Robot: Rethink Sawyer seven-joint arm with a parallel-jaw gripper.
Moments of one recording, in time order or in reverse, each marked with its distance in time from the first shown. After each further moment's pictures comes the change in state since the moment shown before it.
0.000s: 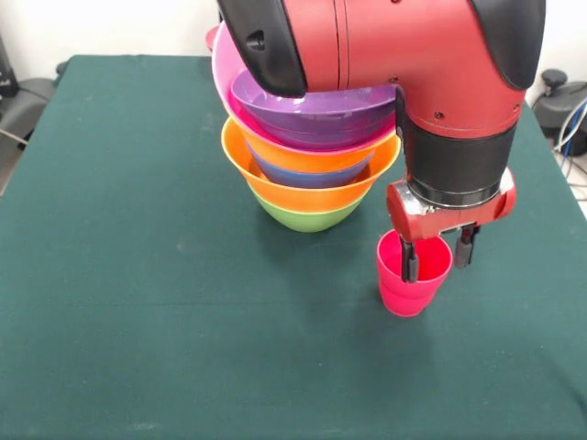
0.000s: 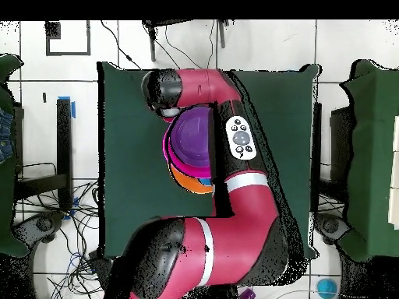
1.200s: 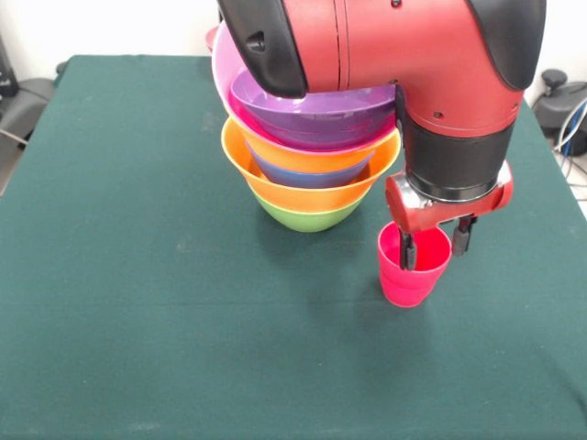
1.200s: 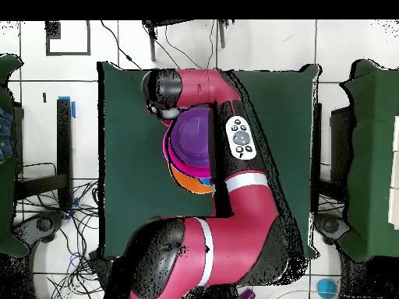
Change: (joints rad) arm 0.000 0.001 0.000 0.000 0.006 0.056 0.000
